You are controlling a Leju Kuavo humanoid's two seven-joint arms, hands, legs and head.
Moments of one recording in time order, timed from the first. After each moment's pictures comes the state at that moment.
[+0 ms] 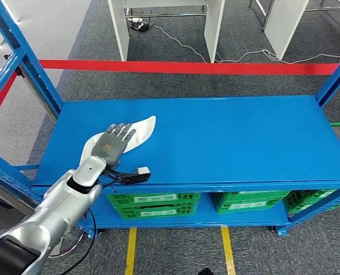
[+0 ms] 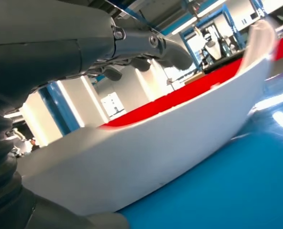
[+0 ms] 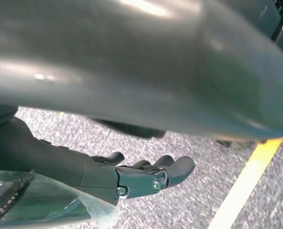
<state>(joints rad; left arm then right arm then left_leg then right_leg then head) -0.72 -0.07 -0.55 -0.62 -1.50 0.32 0.09 -0.05 0.16 0.07 -0.18 0.55 -0.07 -0.10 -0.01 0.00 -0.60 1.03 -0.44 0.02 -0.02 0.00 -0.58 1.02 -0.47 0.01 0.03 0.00</state>
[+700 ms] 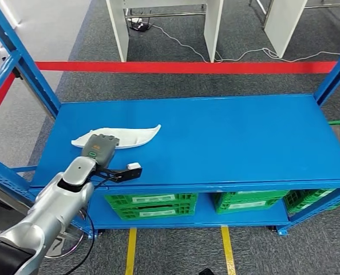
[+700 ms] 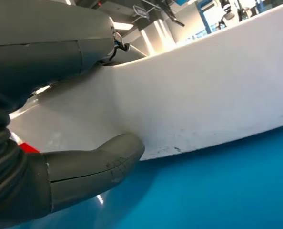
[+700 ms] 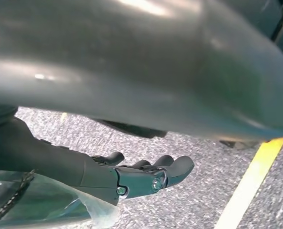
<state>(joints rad) -0.71 -0.07 -0.45 -0.59 -1.44 0.30 0.05 -0.05 0.16 0.04 -0.18 0.56 -0.07 -0.09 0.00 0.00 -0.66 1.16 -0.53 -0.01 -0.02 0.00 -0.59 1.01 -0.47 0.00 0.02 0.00</state>
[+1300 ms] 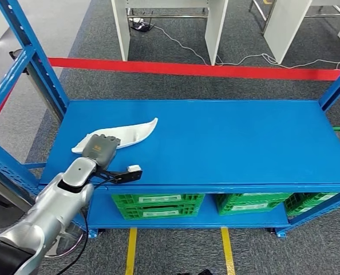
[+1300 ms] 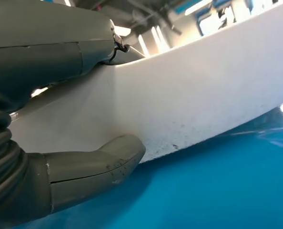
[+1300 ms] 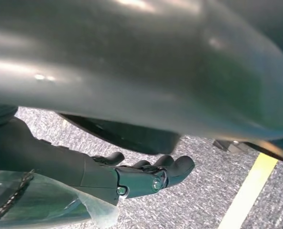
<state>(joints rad) -0.70 -0.06 -0.44 -0.59 -1.47 0.37 0.00 -0.05 0.16 0.03 -0.18 0.57 -0.07 -0.09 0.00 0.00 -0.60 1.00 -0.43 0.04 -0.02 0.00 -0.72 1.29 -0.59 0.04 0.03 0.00</state>
